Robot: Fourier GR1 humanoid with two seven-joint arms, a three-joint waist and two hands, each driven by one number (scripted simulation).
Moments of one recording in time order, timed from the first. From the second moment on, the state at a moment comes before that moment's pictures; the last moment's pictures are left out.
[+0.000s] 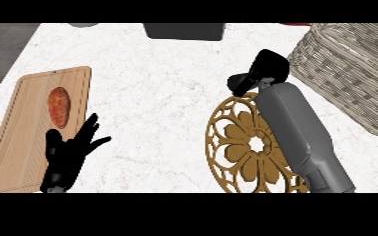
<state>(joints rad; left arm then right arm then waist) 0.10 0.22 -0.05 -1.47 0.10 0.01 0.25 -0.79 -0.10 0.08 -0.85 1.00 0.14 0.84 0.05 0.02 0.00</state>
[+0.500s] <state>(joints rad) 0.10 0.22 -0.05 -1.47 0.09 0.02 0.26 -1.00 -0.06 -0.06 -0.95 1.14 -0.39 0.99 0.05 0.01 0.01</state>
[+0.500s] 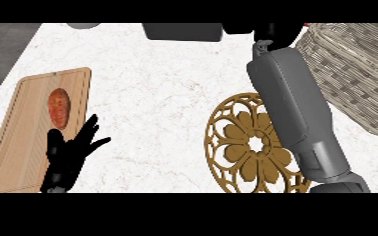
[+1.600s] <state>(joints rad) 0.11 0.22 -0.01 -1.46 0.09 0.01 0.25 -1.30 -0.32 -0.32 -0.76 1.32 -0.46 1.03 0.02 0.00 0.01</state>
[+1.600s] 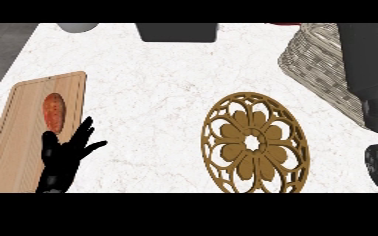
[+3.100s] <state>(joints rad) 0.11 0.20 0.00 -1.48 0.06 0.00 0.28 -1.04 -0.52 -0.56 -0.48 1.00 -0.75 0.65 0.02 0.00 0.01</state>
